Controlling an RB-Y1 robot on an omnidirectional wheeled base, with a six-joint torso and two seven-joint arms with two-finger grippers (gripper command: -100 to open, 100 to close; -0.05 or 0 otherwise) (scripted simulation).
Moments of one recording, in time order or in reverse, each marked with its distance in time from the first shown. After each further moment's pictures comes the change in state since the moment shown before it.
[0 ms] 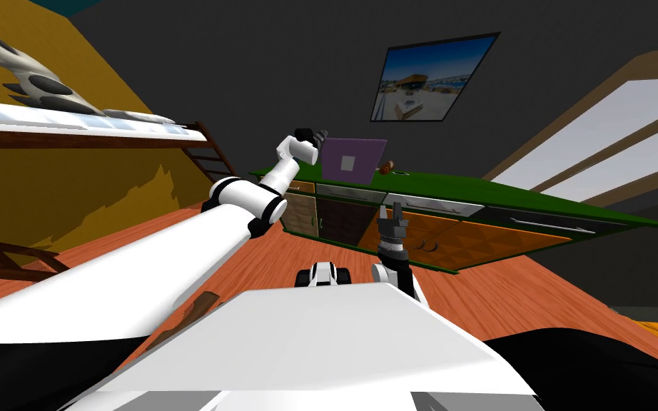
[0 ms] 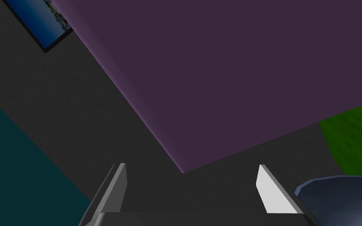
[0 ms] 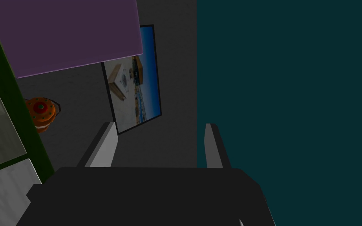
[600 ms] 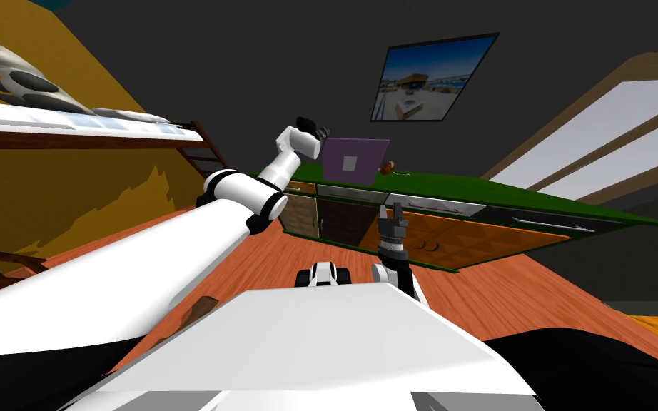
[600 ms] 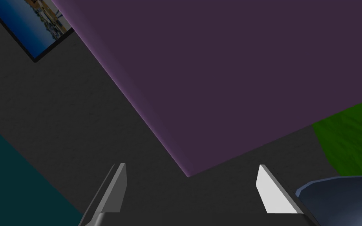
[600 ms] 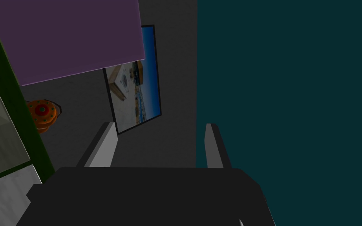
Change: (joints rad) left arm -0.064 0.000 -0.017 0.018 0.027 0.100 -0.007; right arm 0.000 0.000 0.000 0.000 0.000 0.000 0.000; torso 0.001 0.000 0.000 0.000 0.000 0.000
